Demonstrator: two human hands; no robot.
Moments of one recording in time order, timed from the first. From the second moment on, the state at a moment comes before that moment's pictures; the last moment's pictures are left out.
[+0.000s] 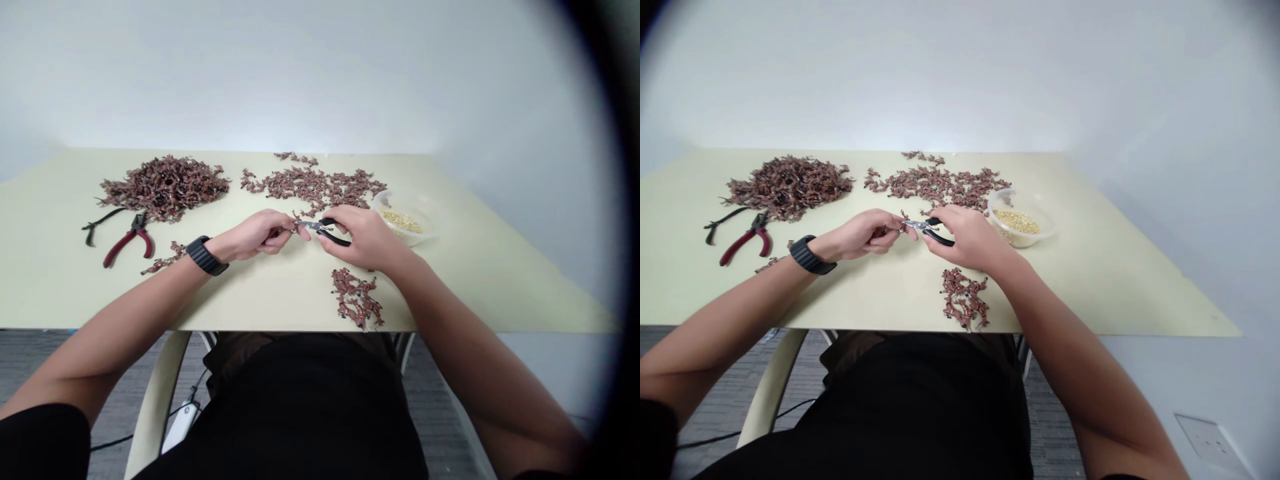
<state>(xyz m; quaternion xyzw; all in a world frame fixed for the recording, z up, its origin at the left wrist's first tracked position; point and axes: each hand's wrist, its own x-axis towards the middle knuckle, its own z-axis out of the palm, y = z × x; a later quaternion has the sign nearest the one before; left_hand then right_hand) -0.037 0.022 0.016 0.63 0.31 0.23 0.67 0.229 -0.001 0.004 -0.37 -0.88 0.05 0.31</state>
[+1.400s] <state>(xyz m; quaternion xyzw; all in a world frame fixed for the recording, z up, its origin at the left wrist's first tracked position) -0.022 0.013 0.012 0.58 0.30 0.33 0.69 0.206 -0.012 0.001 -0.47 -0.82 0.08 0.32</state>
